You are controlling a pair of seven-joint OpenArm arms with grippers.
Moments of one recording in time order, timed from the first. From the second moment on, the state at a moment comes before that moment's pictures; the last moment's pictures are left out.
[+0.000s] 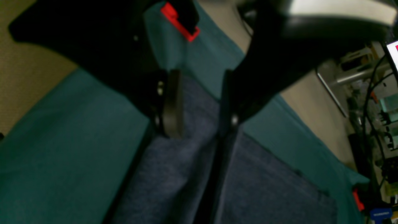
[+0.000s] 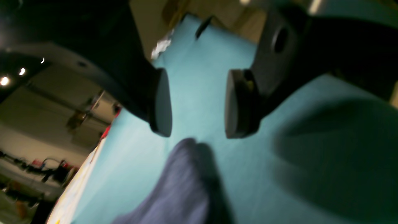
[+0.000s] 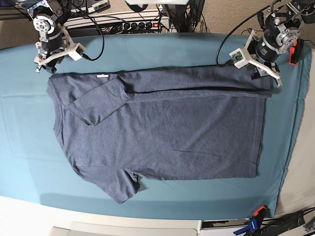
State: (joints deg) left arm 26.9 -53.2 23.2 122.4 11.9 -7.2 40.6; right arm -39.6 45.0 -6.2 110.2 -35.6 8.8 -39.3
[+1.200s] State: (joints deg) left arm 26.9 -52.3 23.1 122.4 12.1 -7.3 39.3; right arm -28.1 44.0 -6.3 99.0 -32.7 10.1 -36.3
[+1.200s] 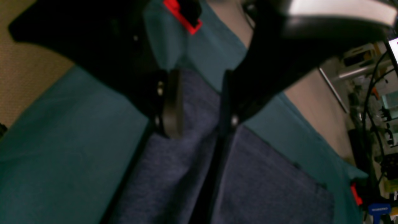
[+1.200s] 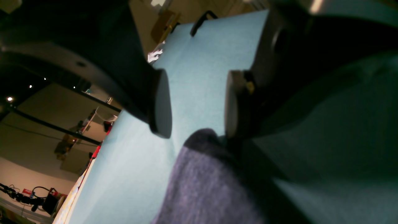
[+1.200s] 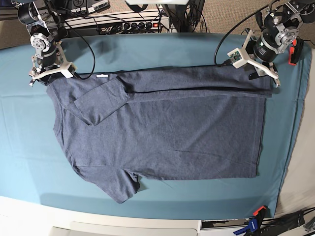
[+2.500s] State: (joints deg) left arm 27.2 -52.1 23.1 110.0 19.4 -16.1 29.8; right arm -27.9 44.0 -6.3 99.0 -32.4 10.3 -35.3
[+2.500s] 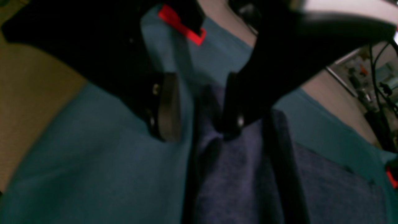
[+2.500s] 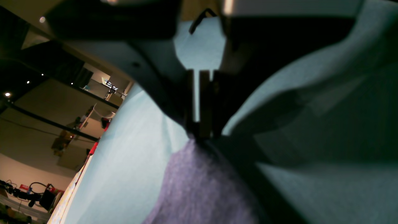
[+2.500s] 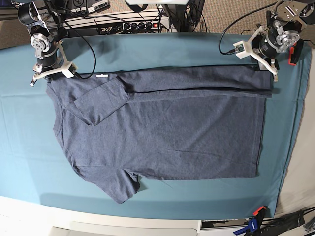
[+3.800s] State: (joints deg) left arm 27.0 -56.4 23.2 111.0 20.7 -10.6 33.9; right arm -28.1 44.5 -6.3 99.0 -33.4 10.3 -34.1
